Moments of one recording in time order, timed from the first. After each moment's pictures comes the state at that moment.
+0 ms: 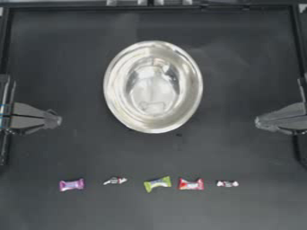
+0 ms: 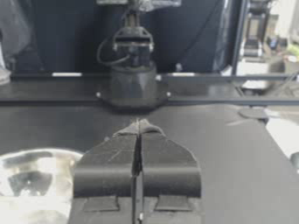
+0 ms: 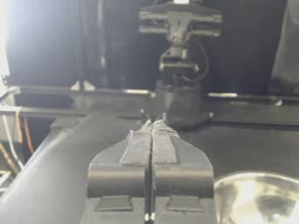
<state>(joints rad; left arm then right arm) 0.00 -0.96 1.17 0.00 -0.29 0.00 0.00 -0.97 1.19 0.00 -0.29 0.00</state>
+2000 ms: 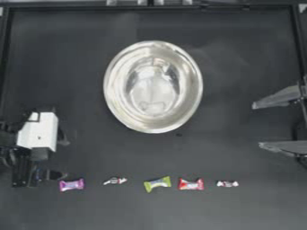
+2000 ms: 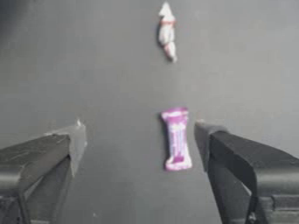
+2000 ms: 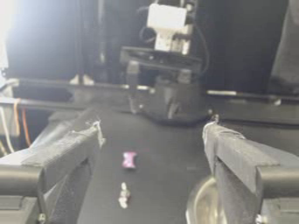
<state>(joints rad) -0.17 -0.56 0.91 0.08 0.63 -0.29 0.00 -0.97 1.23 -0.02 -0.33 0.00</state>
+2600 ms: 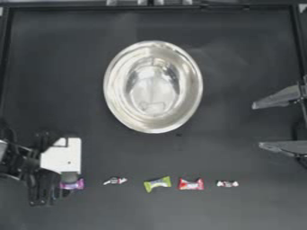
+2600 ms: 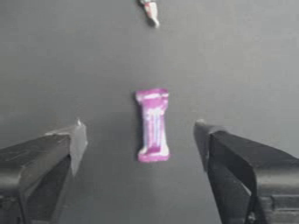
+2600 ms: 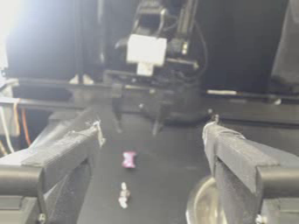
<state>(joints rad) -0.28 -0.33 0.85 0.11 0.64 -0.45 0.00 -0.97 1.23 -0.02 -0.33 0.00</state>
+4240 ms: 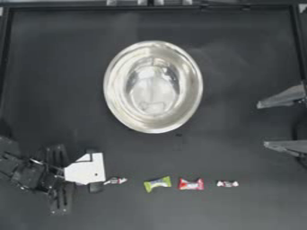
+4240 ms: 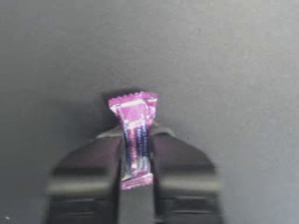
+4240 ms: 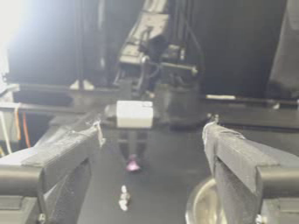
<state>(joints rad) -0.33 -0.04 0.82 0.09 0.59 -0.60 0.00 -1.01 1.25 -0.02 -0.33 0.00</state>
